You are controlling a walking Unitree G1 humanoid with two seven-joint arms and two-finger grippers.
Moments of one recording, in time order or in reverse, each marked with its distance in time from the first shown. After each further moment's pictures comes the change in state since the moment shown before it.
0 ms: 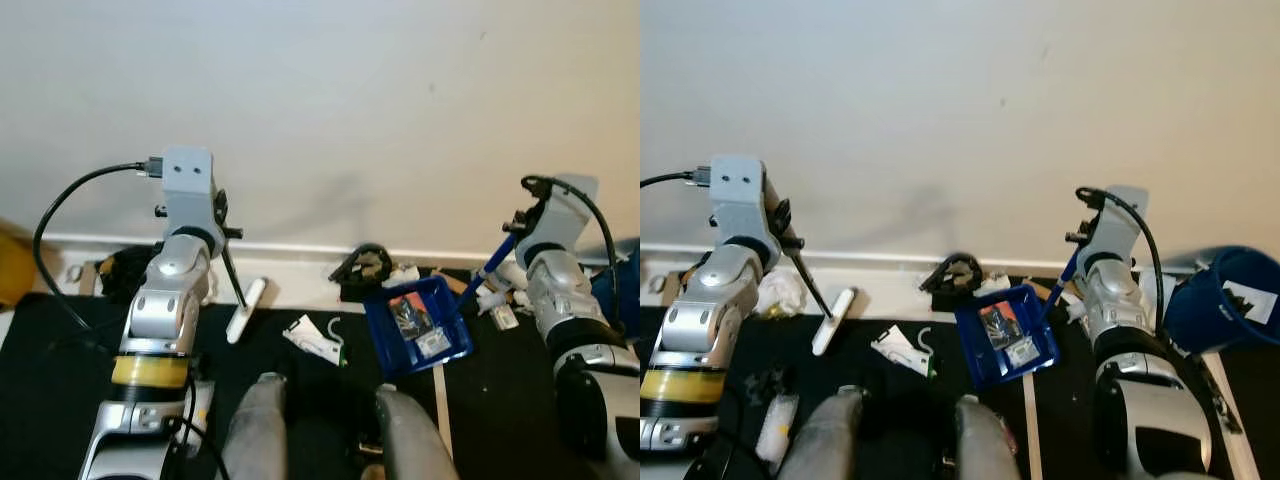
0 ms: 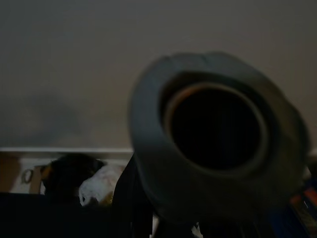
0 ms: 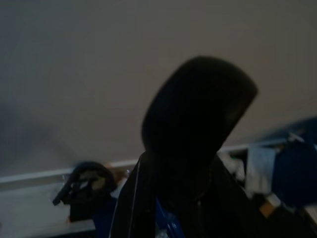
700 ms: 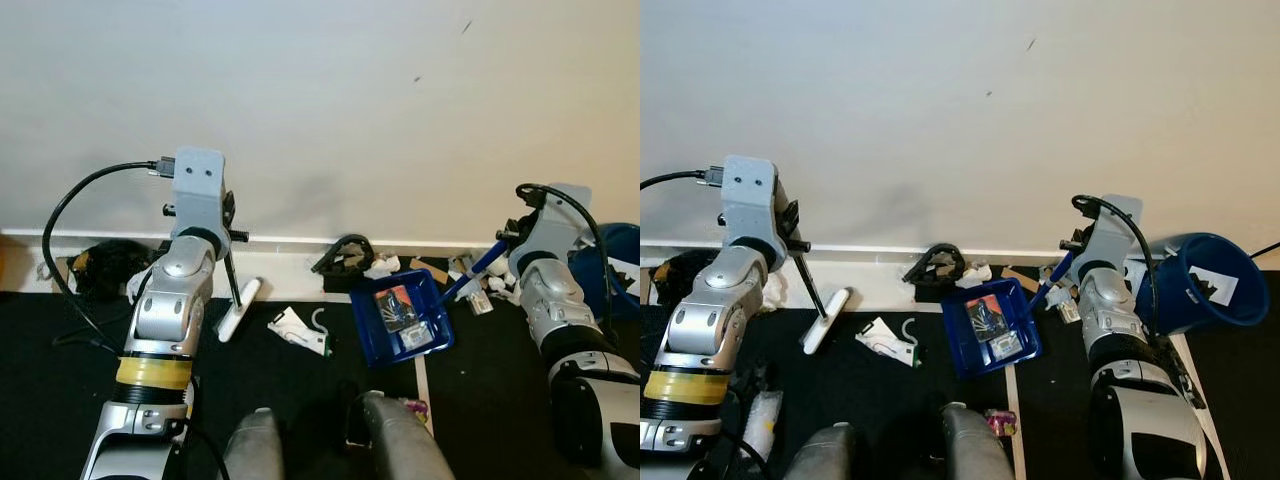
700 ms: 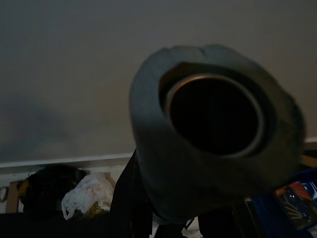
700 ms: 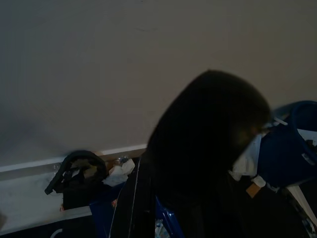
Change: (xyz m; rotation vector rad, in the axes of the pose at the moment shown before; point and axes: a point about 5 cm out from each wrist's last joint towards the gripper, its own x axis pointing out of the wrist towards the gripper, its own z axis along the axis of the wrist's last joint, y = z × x) left arm 0.002 -0.007 0.008 0.051 -0.026 -0.050; right arm -0.003 0.003 -0.011 0.023 0.032 -0.002
